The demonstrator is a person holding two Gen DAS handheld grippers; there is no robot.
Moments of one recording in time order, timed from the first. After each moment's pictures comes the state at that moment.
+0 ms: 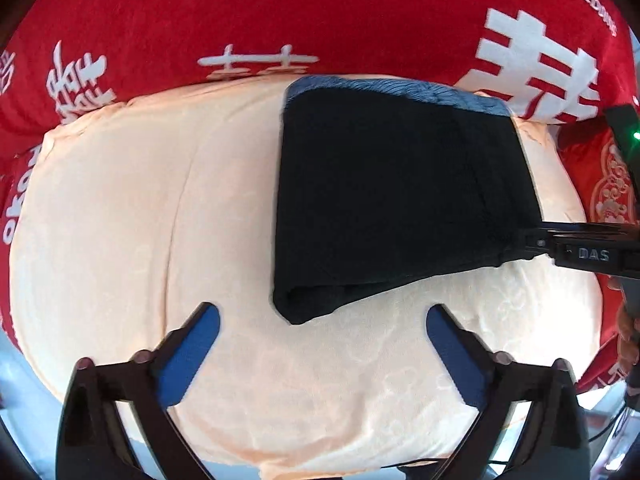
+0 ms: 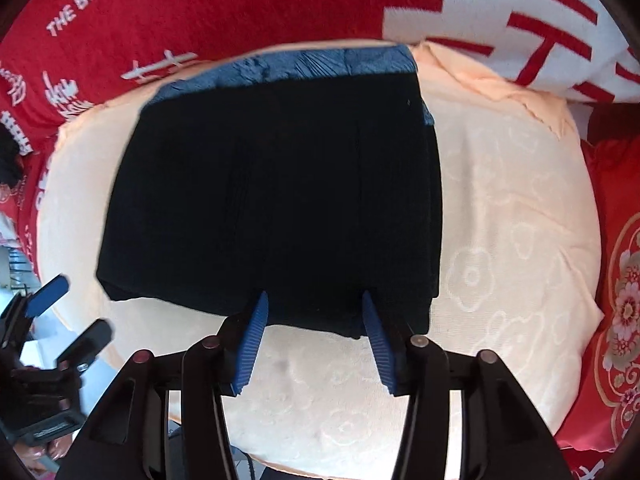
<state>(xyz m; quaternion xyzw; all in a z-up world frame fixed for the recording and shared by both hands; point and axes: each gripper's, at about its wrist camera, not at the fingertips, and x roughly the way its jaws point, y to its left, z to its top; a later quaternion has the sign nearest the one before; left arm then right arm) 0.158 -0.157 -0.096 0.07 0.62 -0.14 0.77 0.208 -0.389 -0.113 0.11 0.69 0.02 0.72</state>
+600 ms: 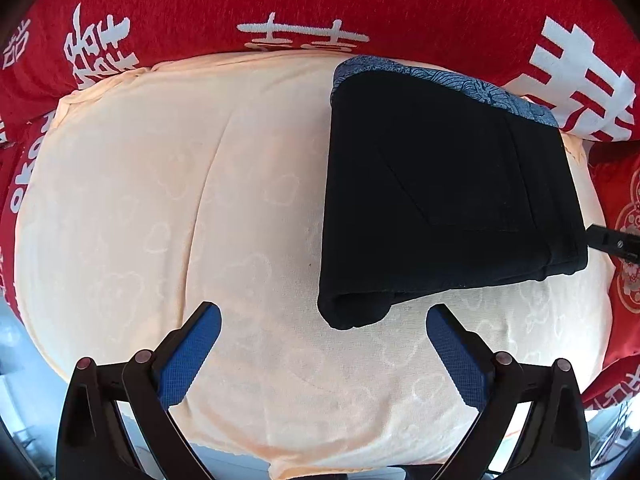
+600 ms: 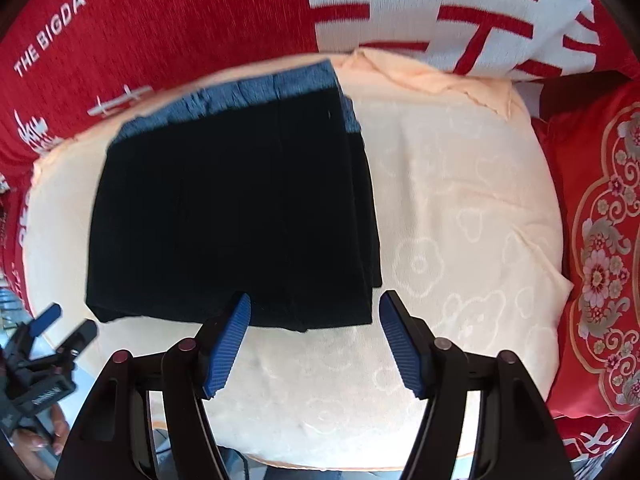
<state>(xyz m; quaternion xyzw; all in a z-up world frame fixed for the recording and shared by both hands) 0.172 -0.136 -0.114 0.05 0.66 -0.09 0.75 0.199 -0.419 -0.081 0.14 0.67 -0.05 0.73</state>
